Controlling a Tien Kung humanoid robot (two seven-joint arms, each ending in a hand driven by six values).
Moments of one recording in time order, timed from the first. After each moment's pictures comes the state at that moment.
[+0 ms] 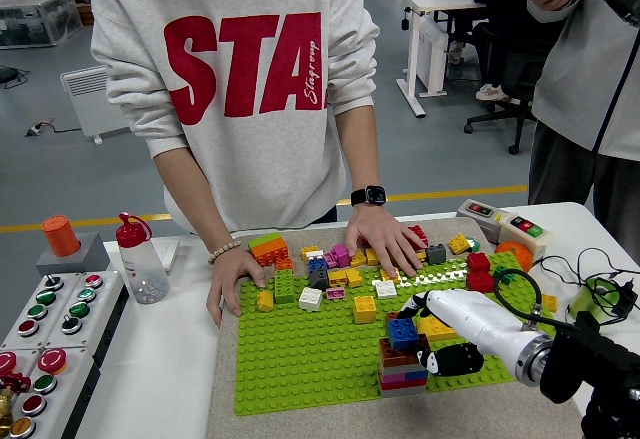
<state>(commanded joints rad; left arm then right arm) -0.12 0.03 -1.35 -0.18 1.29 0.14 0.21 0.64 -0.64 0.60 1.78 -1.64 -0.04 -0.47</state>
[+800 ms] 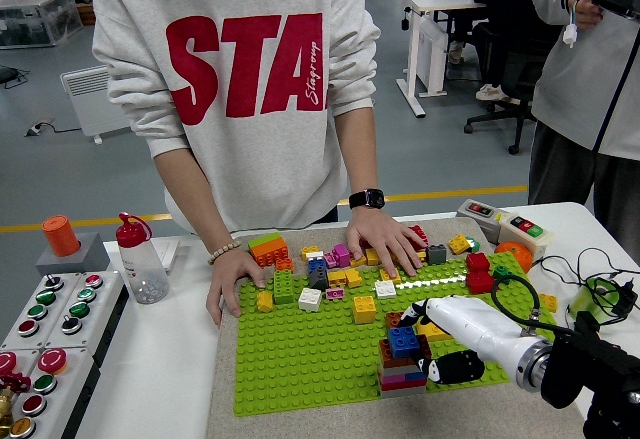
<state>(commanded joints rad) -0.12 0.03 -1.35 -0.18 1.29 0.14 0.21 0.65 -0.65 0.58 1.78 -1.64 -0.04 -0.46</state>
